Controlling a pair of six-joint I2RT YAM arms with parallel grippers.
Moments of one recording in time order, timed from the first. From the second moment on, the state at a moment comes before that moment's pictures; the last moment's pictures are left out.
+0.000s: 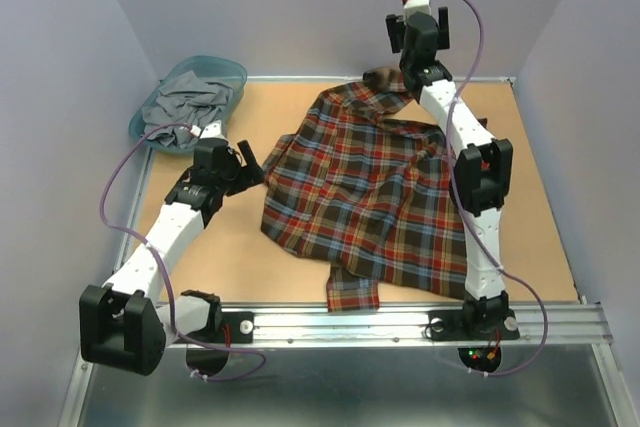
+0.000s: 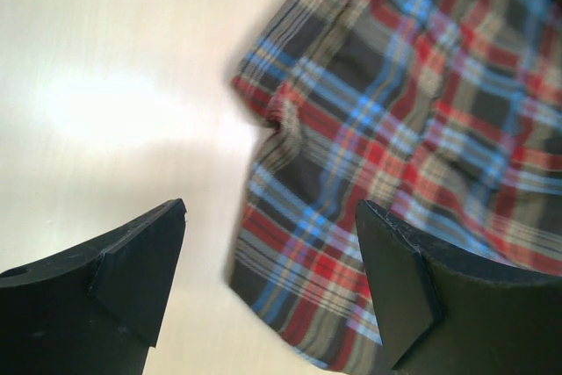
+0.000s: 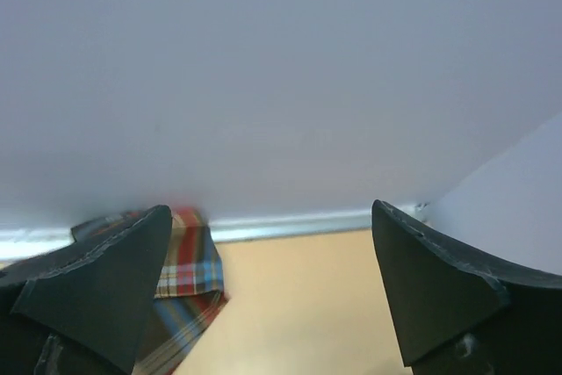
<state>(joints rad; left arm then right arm) -0.24 1.10 0.80 -0.35 -0.06 -0.53 0.27 2.31 2.29 0.01 0.56 -0.31</state>
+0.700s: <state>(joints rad) -0.24 1.44 0.81 -0.24 -0.01 -0.48 0.00 1.66 1.26 -0.38 0.32 0.41</state>
